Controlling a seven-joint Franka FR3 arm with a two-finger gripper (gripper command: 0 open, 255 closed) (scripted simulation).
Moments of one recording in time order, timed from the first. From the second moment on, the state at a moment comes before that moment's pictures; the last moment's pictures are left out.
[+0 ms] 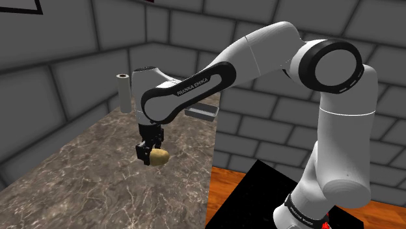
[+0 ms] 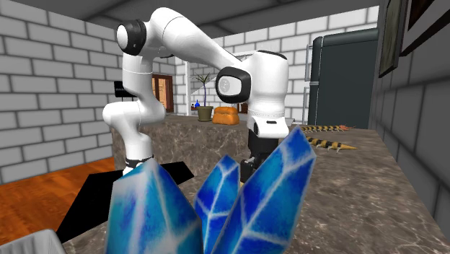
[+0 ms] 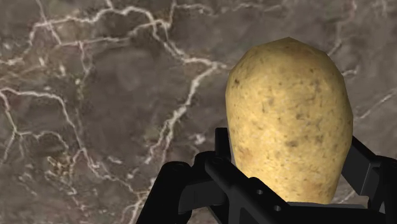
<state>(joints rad) 0.22 0.35 0.27 -1.87 -0.03 2.11 0.12</state>
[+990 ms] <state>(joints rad) 0.21 0.28 0.28 -1.80 -0.01 1.97 0.11</state>
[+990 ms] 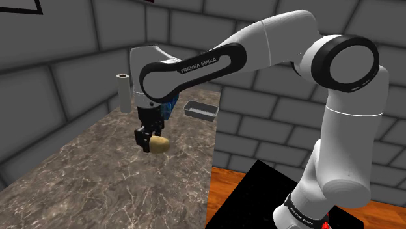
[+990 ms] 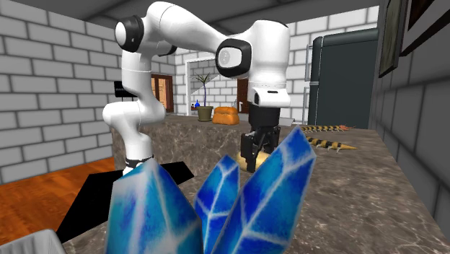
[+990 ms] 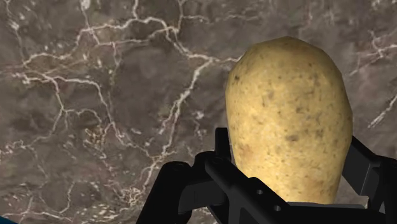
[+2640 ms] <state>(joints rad) 0.03 0.23 0.17 -1.72 0.00 1.83 -0.17</state>
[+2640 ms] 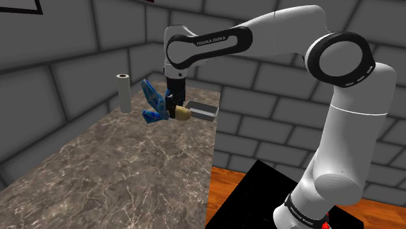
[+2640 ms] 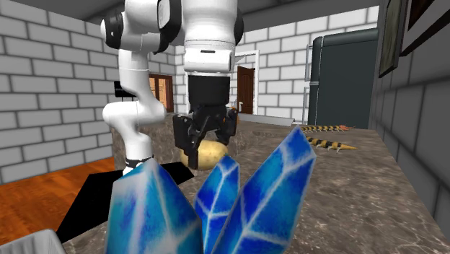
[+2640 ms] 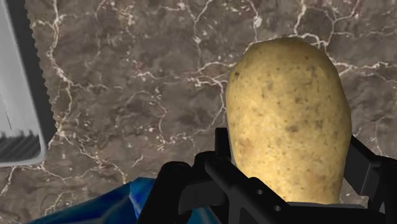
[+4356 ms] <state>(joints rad) -0.25 0.58 0.01 -1.23 -0.02 1.69 -0.61</state>
